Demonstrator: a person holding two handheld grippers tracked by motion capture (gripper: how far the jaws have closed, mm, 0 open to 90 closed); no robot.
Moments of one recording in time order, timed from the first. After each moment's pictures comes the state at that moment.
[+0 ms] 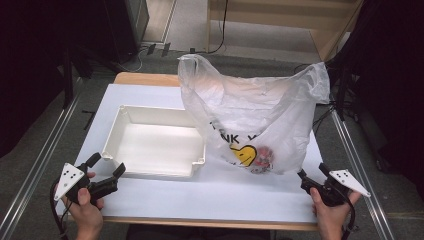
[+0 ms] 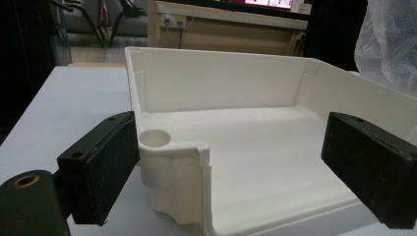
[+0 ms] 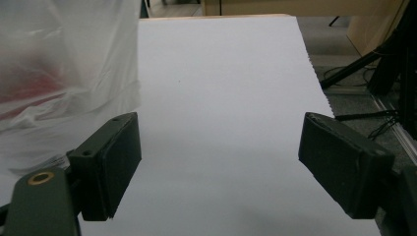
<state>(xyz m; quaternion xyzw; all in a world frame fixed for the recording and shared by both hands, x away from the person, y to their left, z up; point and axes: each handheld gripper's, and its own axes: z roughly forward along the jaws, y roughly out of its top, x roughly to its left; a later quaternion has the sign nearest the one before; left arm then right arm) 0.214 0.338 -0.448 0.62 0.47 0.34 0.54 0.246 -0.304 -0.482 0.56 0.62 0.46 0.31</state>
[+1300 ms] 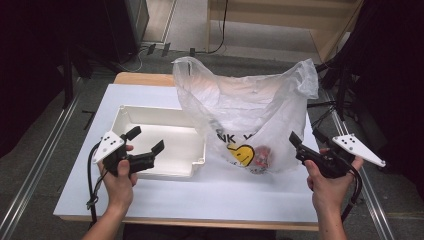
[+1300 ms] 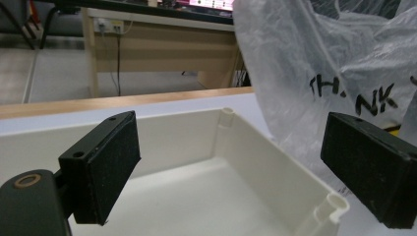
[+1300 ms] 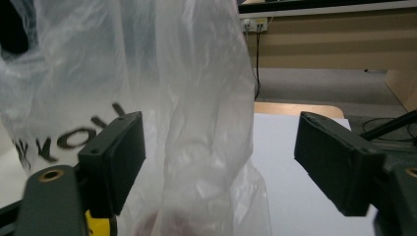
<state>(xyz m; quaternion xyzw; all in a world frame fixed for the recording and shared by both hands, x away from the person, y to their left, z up) 0.268 0.244 -0.382 0.65 0.42 0.26 0.58 0.268 -0.250 -0.348 0.51 0.60 0.54 0.30</state>
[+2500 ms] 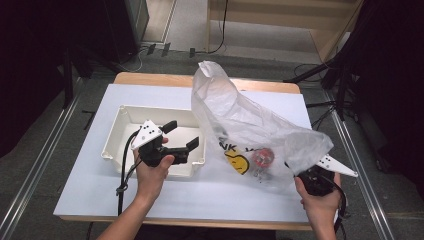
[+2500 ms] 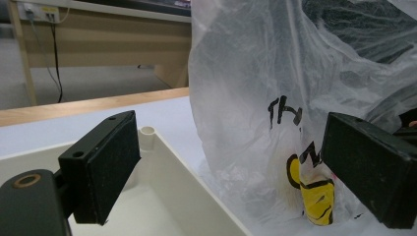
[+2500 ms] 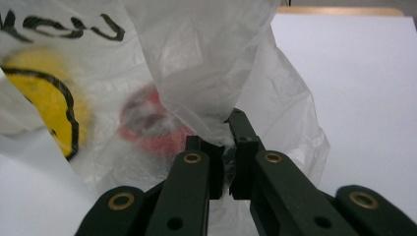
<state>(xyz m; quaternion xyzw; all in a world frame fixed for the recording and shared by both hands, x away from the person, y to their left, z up) 0.291 0.170 -0.369 0.68 0.38 0.19 0.59 0.257 -0.255 -0.428 0.51 0.68 0.48 0.21</state>
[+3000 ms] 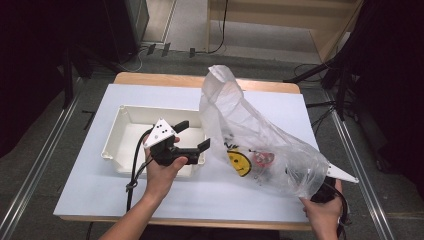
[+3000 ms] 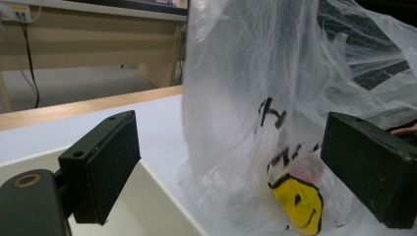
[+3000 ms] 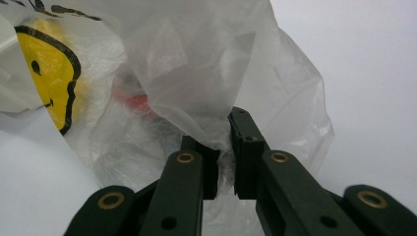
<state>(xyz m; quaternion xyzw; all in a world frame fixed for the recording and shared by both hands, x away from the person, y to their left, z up) 0.298 0.145 -0.369 0.70 0.35 0.17 0.60 0.246 -0.264 -0.444 0.52 0.69 0.47 0.19</state>
